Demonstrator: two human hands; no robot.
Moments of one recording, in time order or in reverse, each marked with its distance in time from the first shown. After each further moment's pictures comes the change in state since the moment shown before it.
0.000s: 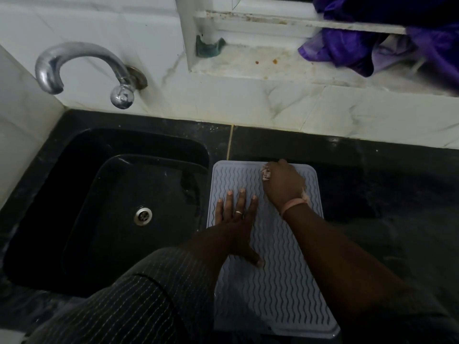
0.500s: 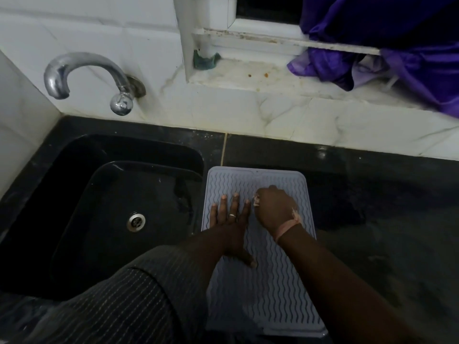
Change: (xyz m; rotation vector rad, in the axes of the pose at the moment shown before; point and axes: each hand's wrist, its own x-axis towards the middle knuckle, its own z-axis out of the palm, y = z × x) left_hand 0.000 -0.002 0.004 0.014 0.036 0.000; right_hand -0.047 -0.012 -0.008 -0.210 -0.172 -0.014
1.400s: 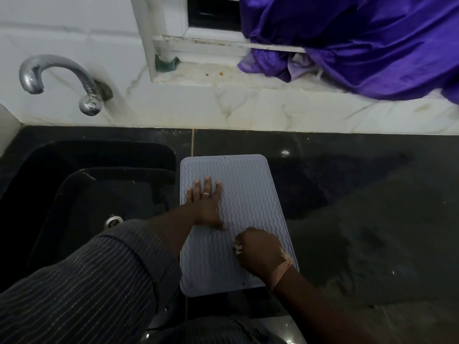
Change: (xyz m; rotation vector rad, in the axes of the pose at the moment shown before) left_hand -0.001 -0.009 0.001 -0.028 0.005 0.039; right_hand -0.184 -0.003 0.026 0.157 -0.068 -0.048
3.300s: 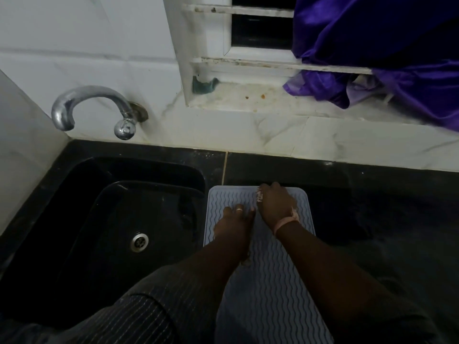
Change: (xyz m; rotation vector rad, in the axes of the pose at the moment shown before) left_hand 0.015 0.032 -0.049 0.139 0.141 -0.181; right_hand 0.235 0.025 -0.046 0.037 0.146 0.040
